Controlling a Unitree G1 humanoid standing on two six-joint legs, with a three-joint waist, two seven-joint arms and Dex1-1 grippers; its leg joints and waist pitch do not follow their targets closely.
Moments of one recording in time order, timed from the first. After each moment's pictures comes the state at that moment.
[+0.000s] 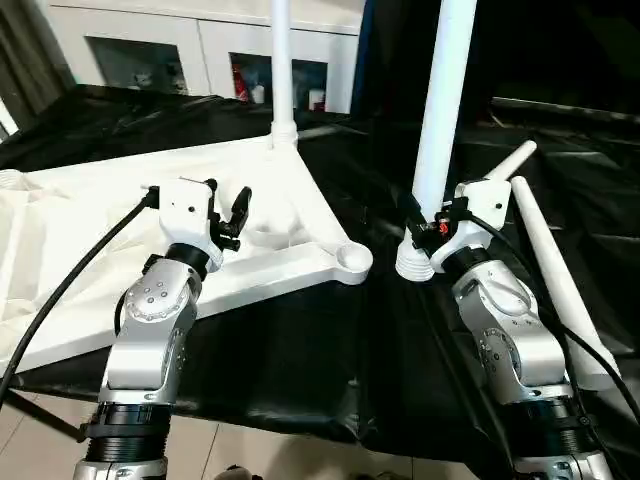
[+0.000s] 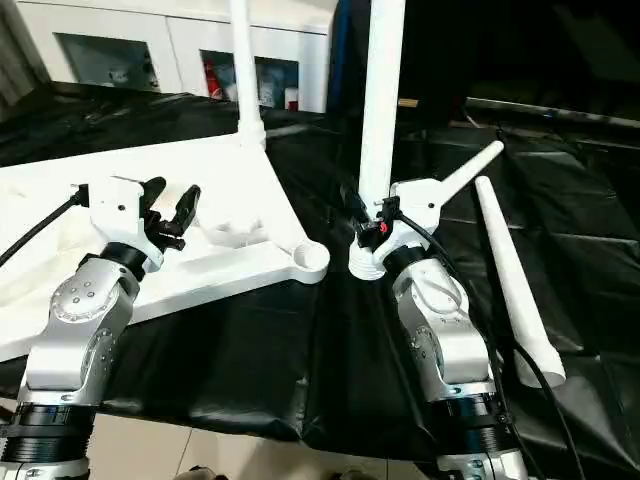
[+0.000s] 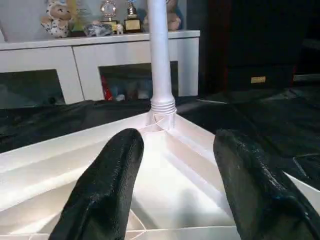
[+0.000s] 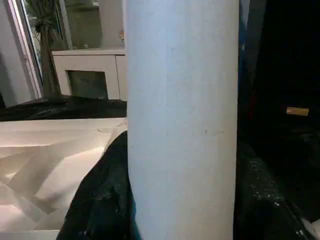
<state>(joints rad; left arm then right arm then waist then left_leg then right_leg) -0.32 0.17 0.08 0.01 -0.07 0.19 -0.20 -0.35 -0.15 0.02 0.09 0.28 0.12 0.23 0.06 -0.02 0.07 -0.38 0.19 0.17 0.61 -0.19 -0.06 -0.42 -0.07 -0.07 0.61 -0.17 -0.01</state>
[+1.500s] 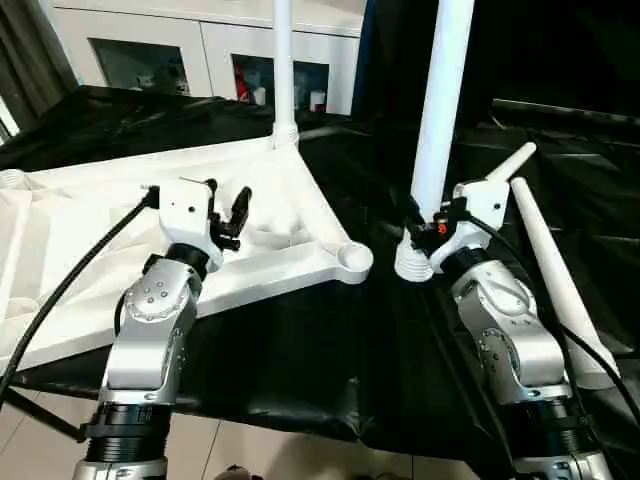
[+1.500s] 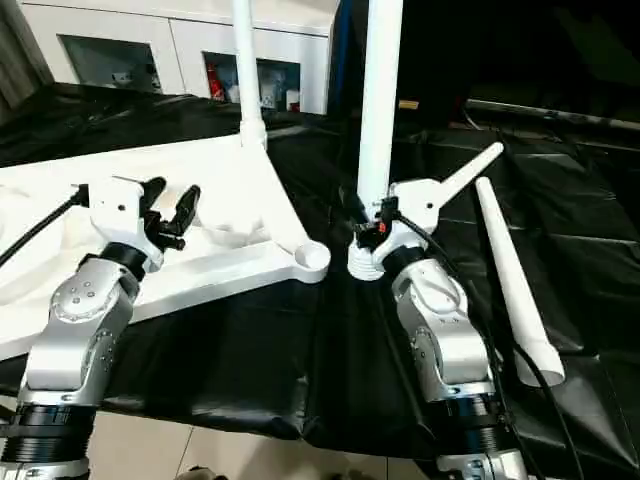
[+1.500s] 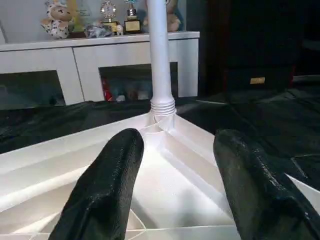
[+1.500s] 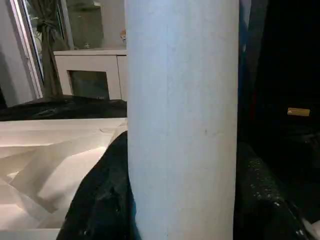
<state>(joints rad) -0.32 0.17 0.08 0.01 -0.07 0.19 -0.20 -0.35 -0.15 0.03 0.09 0.28 0.12 0.23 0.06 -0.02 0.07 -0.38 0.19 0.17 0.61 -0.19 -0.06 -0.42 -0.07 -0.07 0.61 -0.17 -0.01</state>
